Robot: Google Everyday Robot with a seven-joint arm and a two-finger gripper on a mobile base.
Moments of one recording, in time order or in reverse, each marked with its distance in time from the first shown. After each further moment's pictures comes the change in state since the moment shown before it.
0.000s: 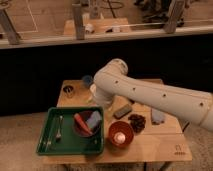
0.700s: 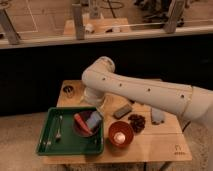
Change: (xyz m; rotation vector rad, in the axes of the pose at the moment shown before) arm -0.005 -0.022 0.009 -0.026 -0.008 -0.042
